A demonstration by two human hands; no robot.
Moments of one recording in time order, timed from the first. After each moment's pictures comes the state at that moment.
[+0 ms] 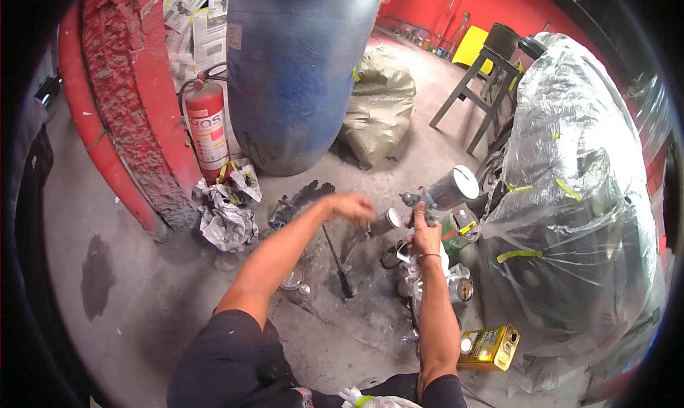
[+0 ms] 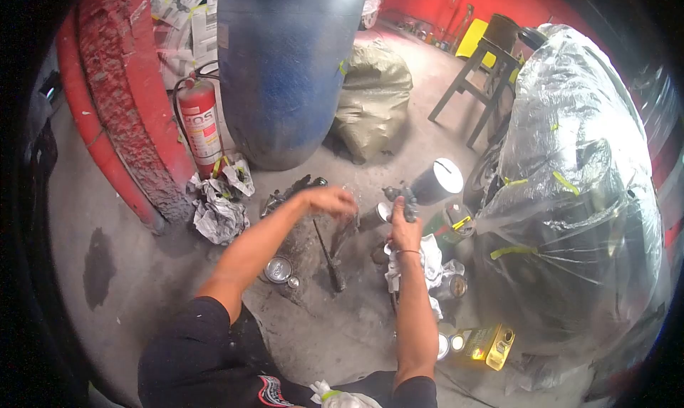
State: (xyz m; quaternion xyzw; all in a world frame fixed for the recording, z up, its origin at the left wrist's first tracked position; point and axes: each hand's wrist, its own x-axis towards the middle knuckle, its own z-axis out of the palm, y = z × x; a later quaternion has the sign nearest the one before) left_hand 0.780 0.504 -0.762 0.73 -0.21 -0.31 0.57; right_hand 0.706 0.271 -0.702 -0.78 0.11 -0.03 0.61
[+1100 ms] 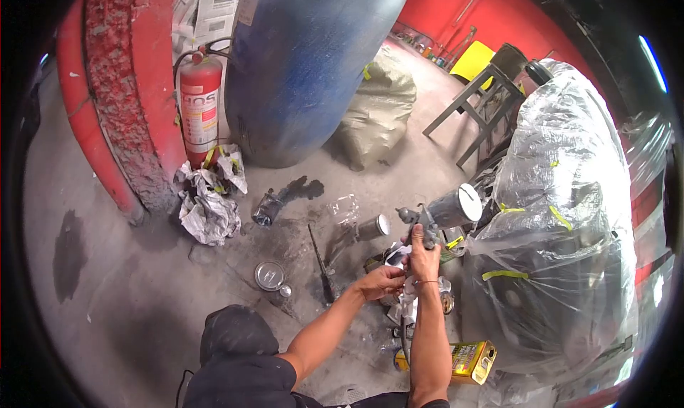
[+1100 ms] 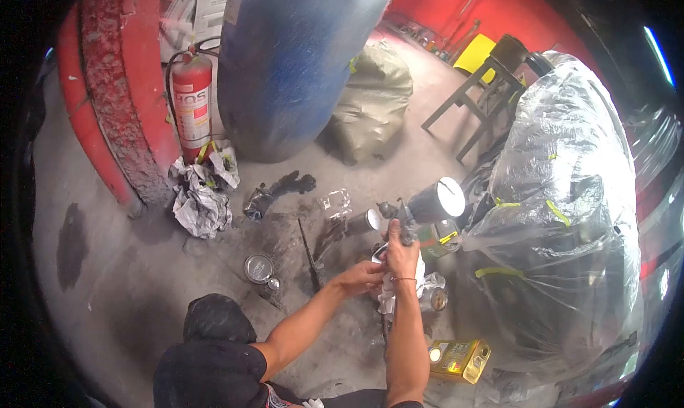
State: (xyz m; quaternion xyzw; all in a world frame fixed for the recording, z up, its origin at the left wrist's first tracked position) left_hand 0.671 0.342 -0.857 0.23 -0.22 -0.32 0.89; right_hand 0.681 0.278 -0.693 -0.81 0.09 -0.06 0.57
